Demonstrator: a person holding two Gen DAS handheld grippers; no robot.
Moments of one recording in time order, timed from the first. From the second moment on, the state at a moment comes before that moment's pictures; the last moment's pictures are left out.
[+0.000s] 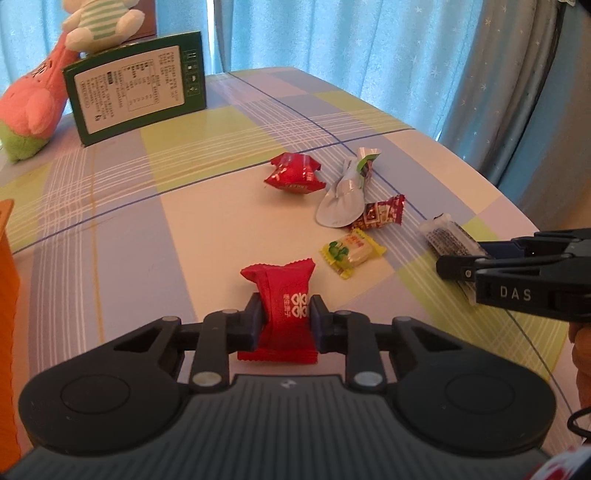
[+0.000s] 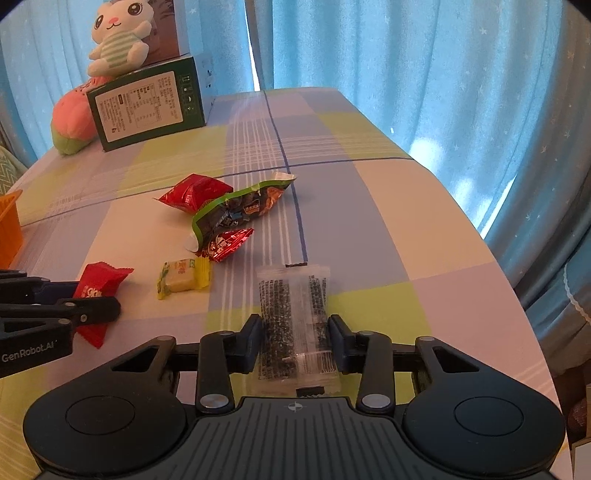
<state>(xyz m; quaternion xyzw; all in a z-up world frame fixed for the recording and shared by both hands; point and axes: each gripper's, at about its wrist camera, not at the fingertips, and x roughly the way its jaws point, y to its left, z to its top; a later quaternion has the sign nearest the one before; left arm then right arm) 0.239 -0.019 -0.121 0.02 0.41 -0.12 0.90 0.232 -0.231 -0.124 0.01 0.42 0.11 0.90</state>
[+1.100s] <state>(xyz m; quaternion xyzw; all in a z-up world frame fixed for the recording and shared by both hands) 0.095 0.056 -0.029 -0.03 0.39 -0.05 0.92 0.107 -0.171 -0.036 0.05 0.39 0.20 0.90</state>
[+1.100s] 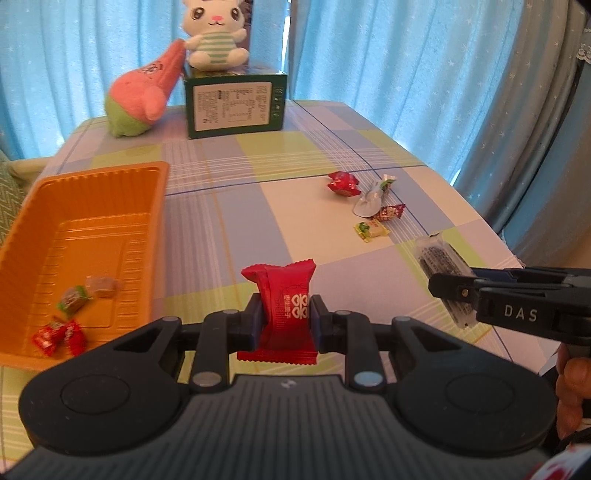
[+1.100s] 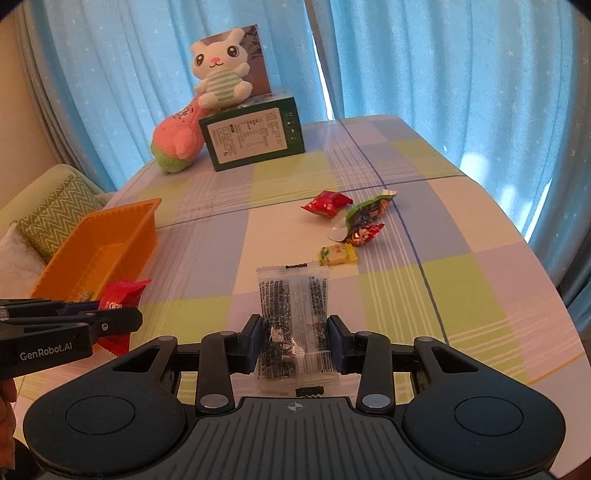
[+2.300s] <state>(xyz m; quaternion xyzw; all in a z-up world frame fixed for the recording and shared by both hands) 0.055 0.218 -0.007 -0.06 0.39 0.09 0.92 0.103 0.018 -0.015 -0.02 0.36 0.35 0.86</state>
